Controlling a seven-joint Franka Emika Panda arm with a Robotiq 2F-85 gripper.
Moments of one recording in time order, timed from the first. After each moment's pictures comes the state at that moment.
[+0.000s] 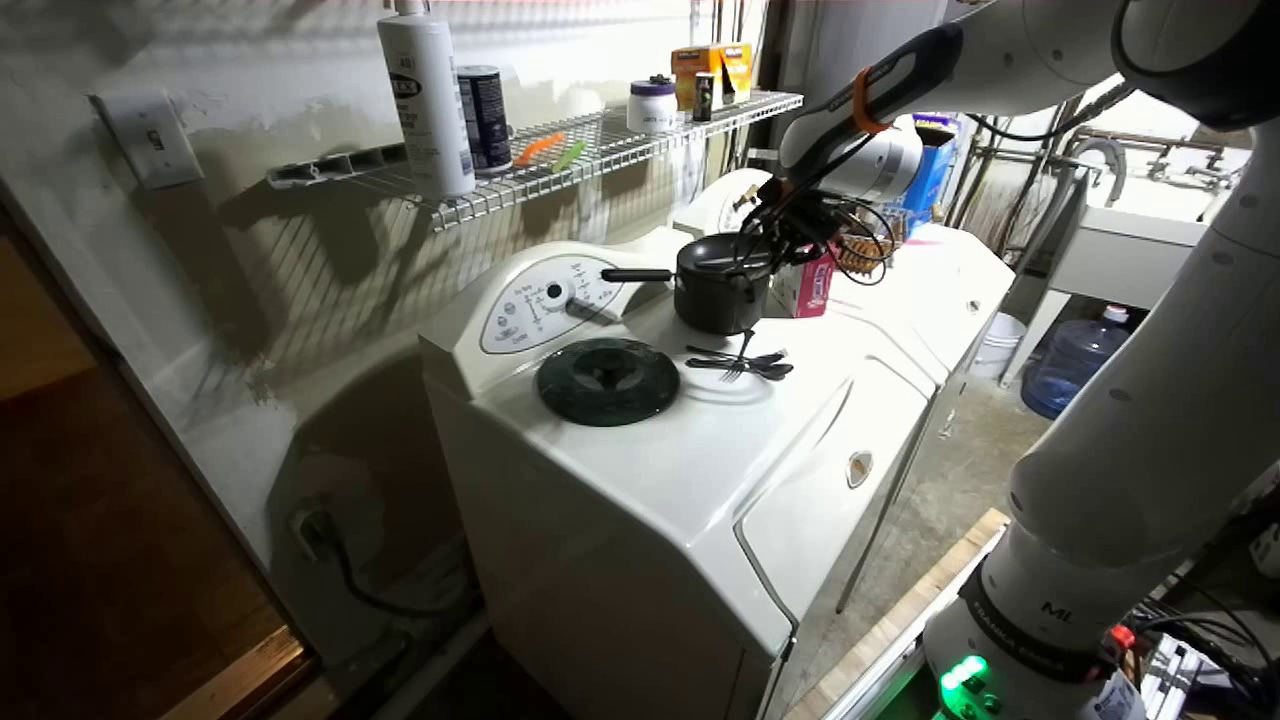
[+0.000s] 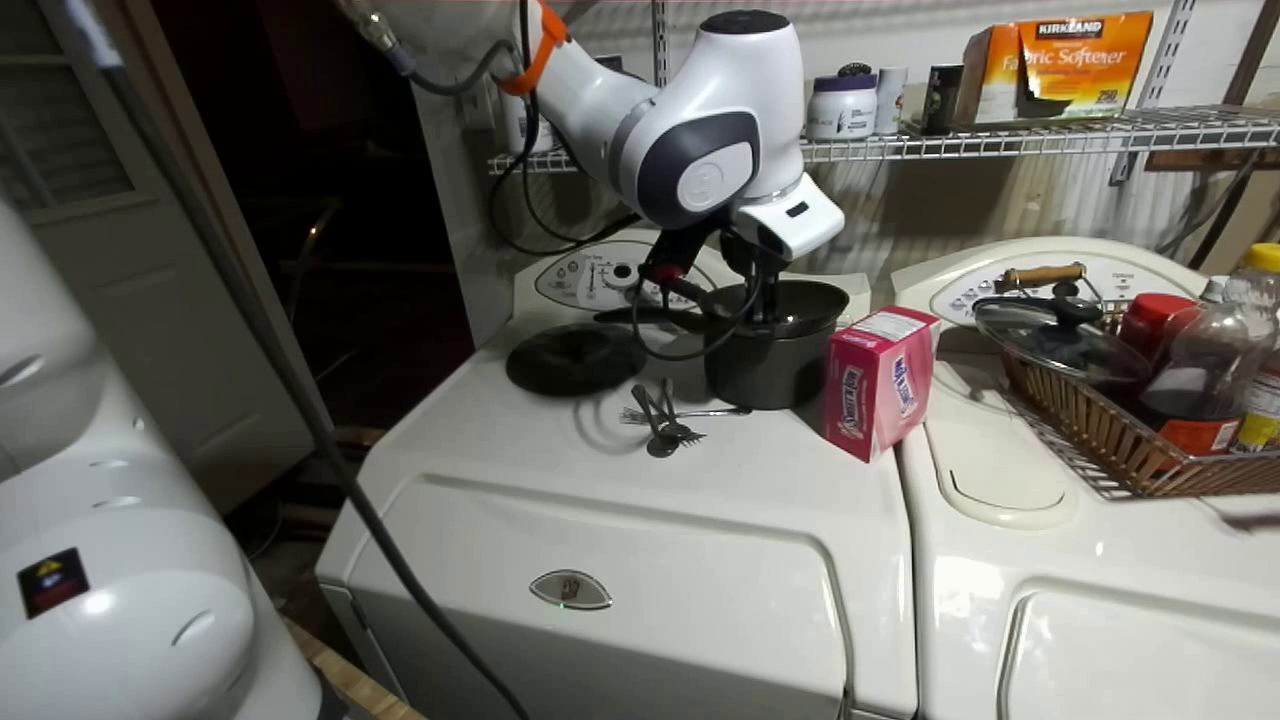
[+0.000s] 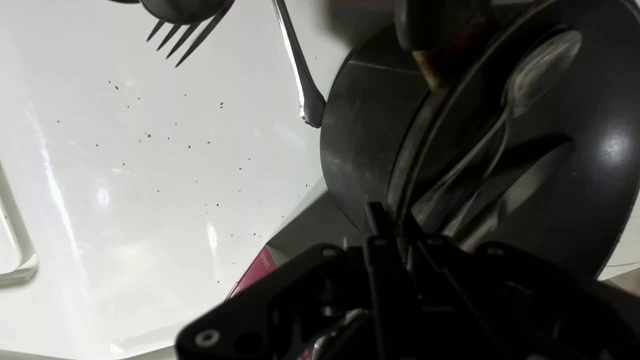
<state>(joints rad) -0.19 -0.01 -0.20 -2.25 0.24 2.58 0.78</state>
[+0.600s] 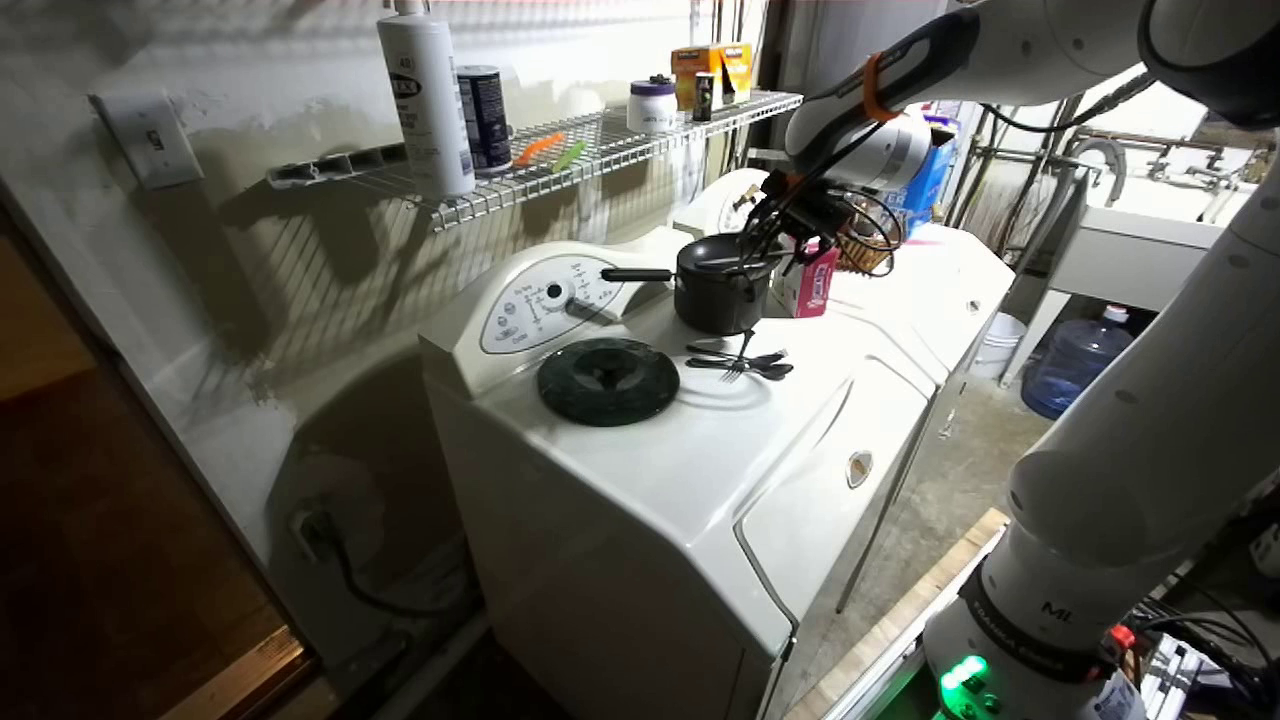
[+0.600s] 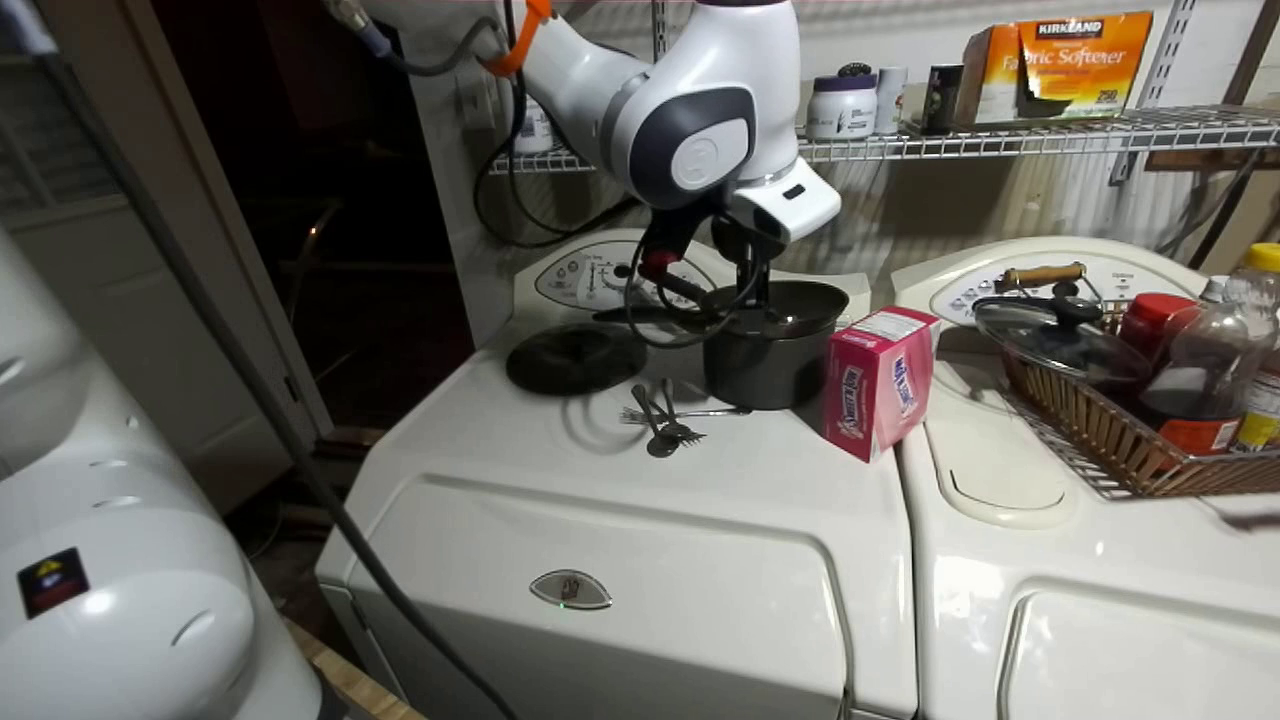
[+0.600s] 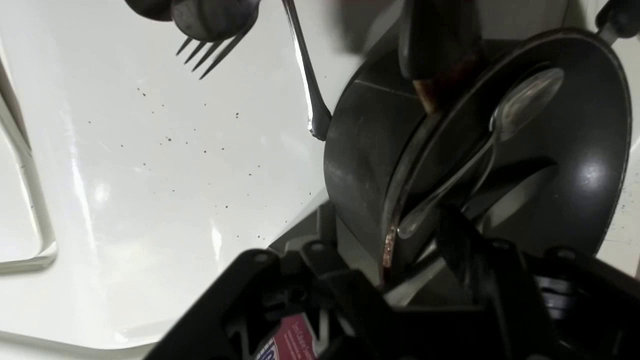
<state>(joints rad) -0.19 -0.06 -0.20 -2.25 0.22 2.51 0.74</state>
